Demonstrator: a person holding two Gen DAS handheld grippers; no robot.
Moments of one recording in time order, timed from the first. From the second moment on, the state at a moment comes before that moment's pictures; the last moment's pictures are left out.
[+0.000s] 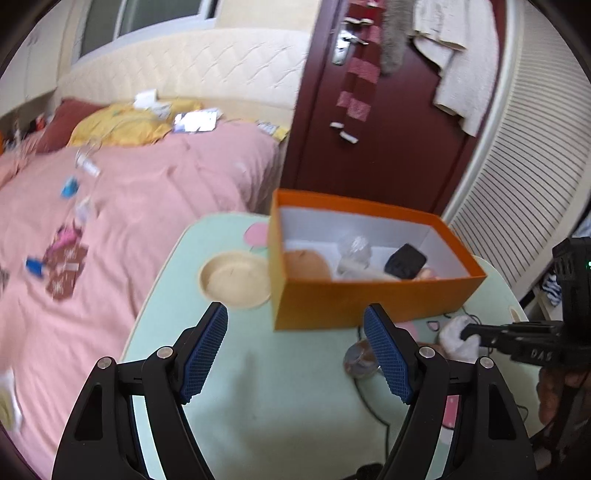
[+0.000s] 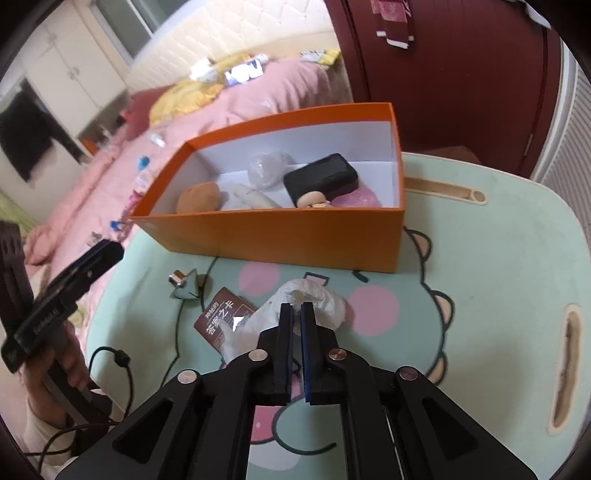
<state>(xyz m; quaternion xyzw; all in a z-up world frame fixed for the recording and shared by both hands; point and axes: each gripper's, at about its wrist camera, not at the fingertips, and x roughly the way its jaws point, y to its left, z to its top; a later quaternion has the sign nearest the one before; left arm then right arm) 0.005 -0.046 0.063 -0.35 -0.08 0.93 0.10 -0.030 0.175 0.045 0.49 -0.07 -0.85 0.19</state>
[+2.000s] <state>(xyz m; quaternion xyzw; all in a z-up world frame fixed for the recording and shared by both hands) 0.020 -0.009 0.040 -0.45 -0.05 0.88 0.18 0.007 0.196 0.052 0.40 -0.13 -0.88 0.20</state>
